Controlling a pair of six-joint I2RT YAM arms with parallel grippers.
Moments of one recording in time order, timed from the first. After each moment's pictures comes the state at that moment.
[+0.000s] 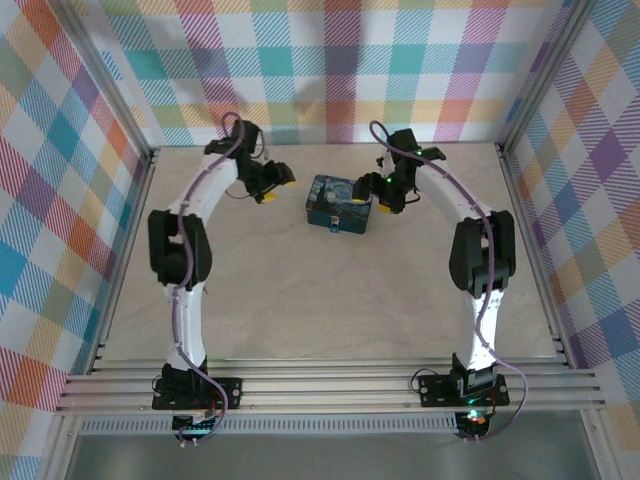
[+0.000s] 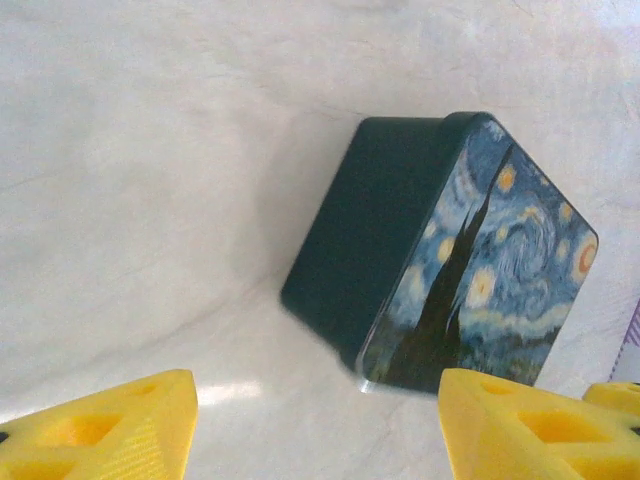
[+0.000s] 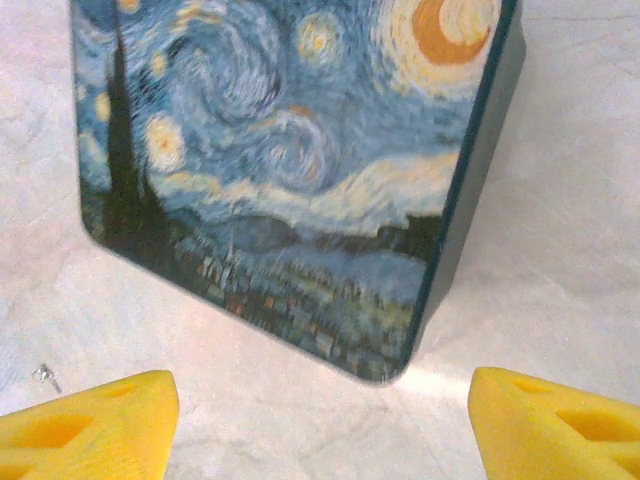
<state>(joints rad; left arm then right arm) -0.19 2.14 1.98 -0.95 0.40 -0.62 0.30 2.03 1.80 -0.93 -0.40 0.44</state>
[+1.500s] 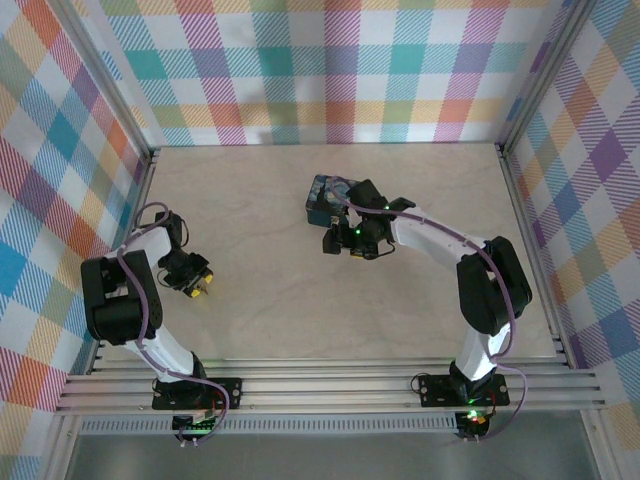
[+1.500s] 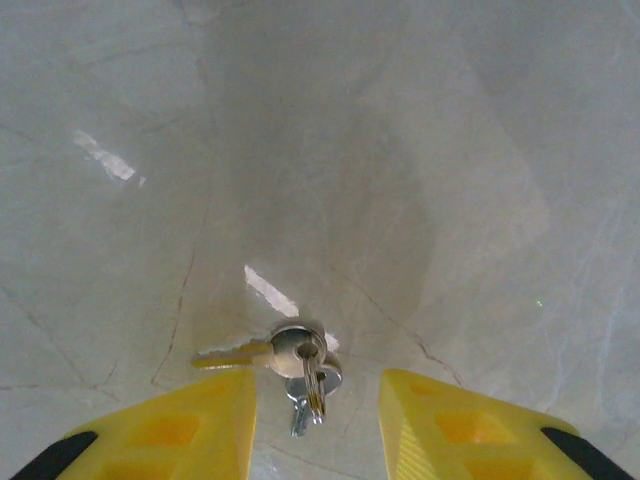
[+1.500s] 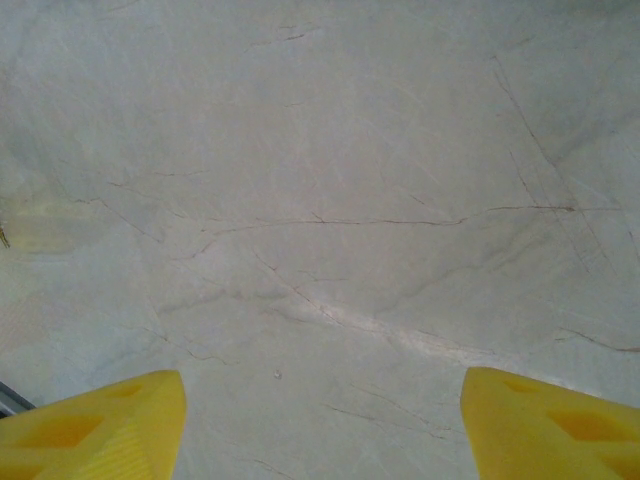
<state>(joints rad) 0.22 1.68 0.97 -0.86 0.14 -0.67 0.60 1.78 1.32 -0.68 -0.32 0.57</state>
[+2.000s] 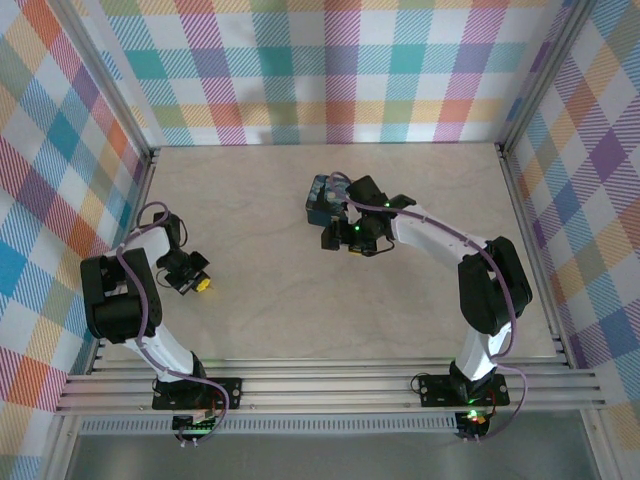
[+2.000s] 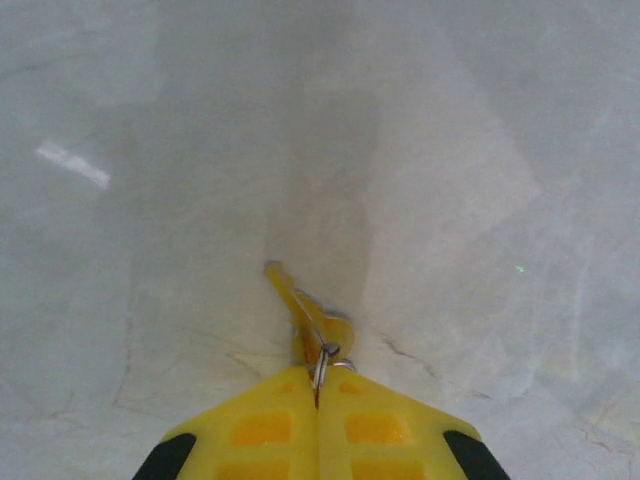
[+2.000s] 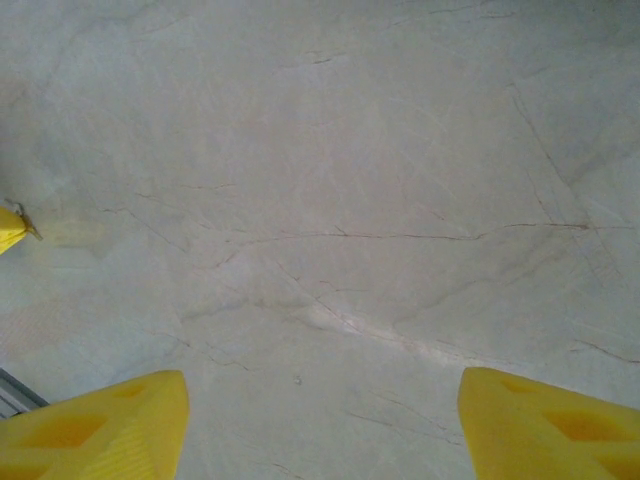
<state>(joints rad) 0.23 1.68 0.97 -0.84 0.21 -0.59 0.60 1.78 1.35 -0.68 -0.34 0.58</state>
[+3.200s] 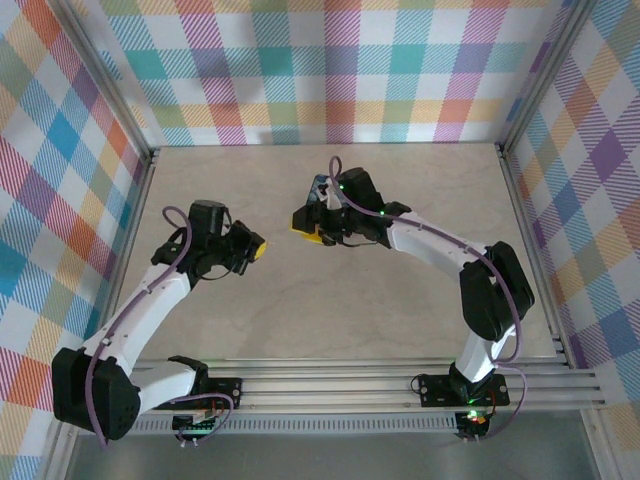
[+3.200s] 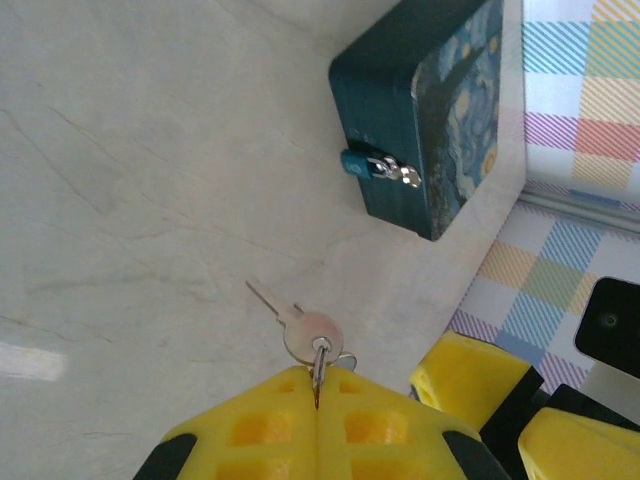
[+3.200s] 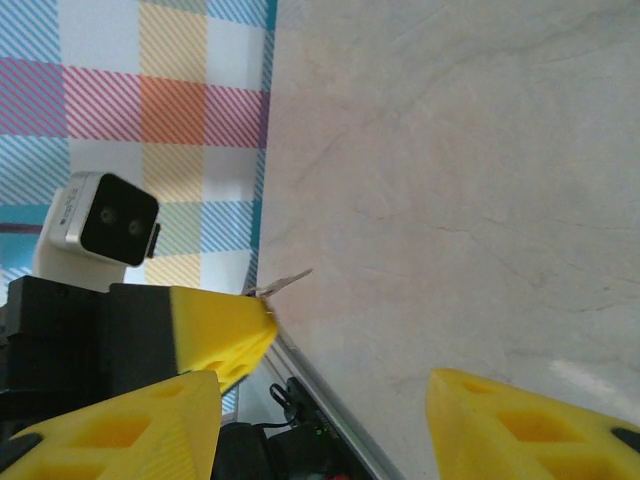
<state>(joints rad) -0.31 1.15 0.90 -0.52 0.35 -1.31 0.67 1.73 1.32 -0.20 -0.66 0.92</state>
